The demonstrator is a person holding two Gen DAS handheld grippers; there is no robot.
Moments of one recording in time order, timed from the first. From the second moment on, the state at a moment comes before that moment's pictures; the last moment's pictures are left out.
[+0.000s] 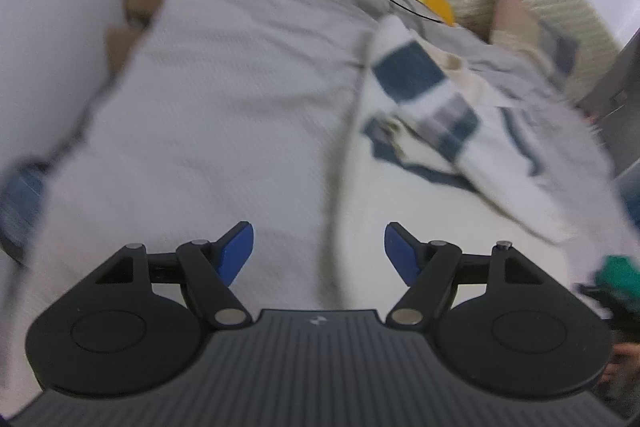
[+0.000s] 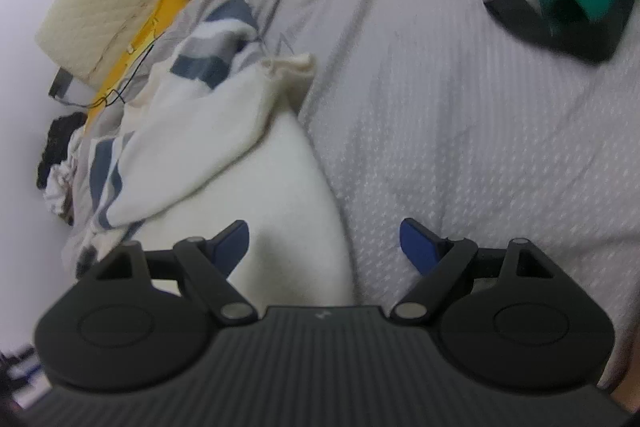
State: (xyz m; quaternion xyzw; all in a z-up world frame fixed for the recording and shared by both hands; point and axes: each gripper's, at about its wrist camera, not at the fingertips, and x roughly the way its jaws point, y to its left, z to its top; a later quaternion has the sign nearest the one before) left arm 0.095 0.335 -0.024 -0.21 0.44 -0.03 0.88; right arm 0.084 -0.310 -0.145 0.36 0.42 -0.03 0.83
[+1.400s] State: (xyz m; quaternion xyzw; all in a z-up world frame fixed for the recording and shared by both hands) left arm 0.128 0.239 -0.126 -0.25 0.60 -0.27 0.71; right arm 0.094 -0.265 -0.143 0.48 0.42 0.12 0.76
